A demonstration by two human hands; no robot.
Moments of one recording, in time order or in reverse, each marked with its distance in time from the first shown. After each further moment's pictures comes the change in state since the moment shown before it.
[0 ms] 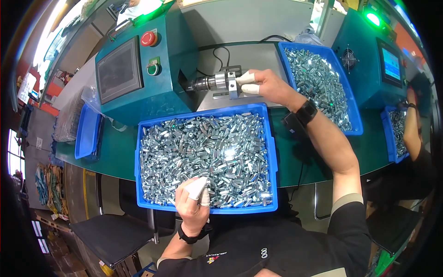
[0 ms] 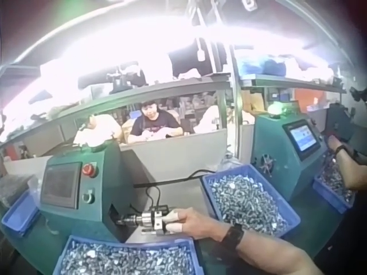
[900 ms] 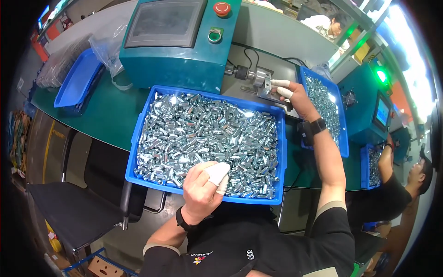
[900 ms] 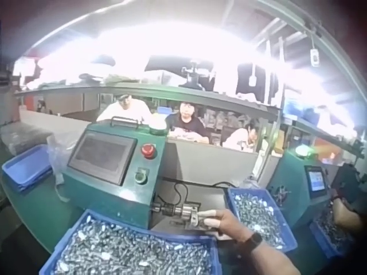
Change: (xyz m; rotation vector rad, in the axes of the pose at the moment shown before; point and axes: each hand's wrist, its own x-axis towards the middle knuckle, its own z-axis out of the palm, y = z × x) left_hand -0.009 -0.012 -0.004 -0.191 0.140 0.038; right_hand -0.003 -0.006 -0.004 -0.024 0.029 0.265
